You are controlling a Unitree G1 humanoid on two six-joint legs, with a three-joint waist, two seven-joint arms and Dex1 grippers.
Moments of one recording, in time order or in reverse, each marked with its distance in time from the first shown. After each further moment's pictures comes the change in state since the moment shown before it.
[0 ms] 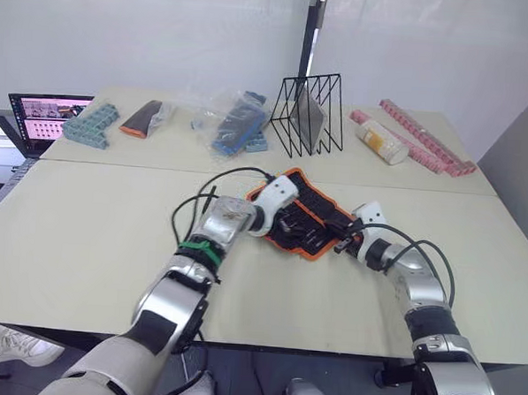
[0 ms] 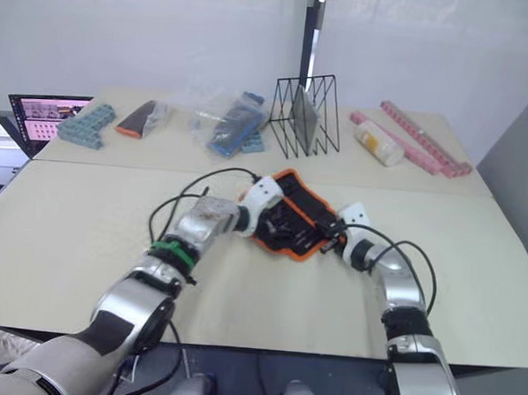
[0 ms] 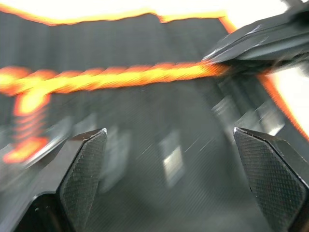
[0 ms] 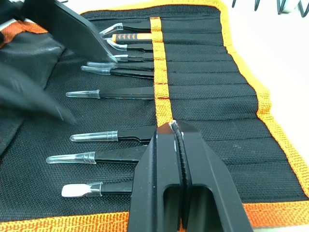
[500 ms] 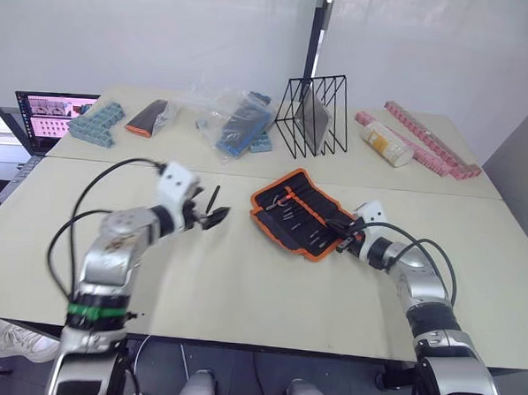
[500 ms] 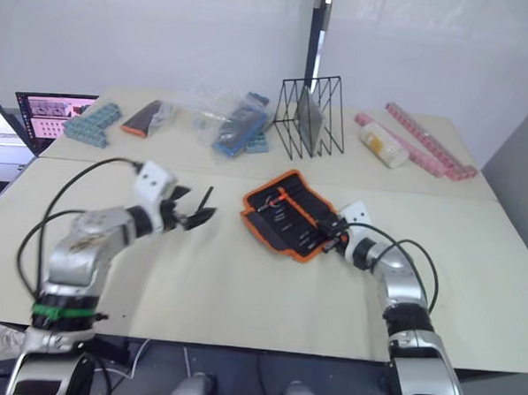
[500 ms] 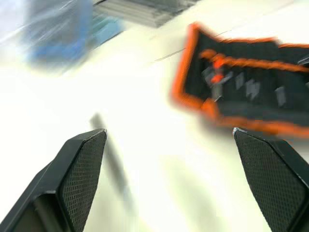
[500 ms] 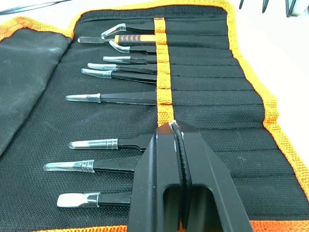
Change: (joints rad) left arm 0.564 0.292 0.388 -0.826 -0.221 0.233 0.076; right arm -0.030 -0.010 -0.001 0.059 -0.001 -0.025 0.029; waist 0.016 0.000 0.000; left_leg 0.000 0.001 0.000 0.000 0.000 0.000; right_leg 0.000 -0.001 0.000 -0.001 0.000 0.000
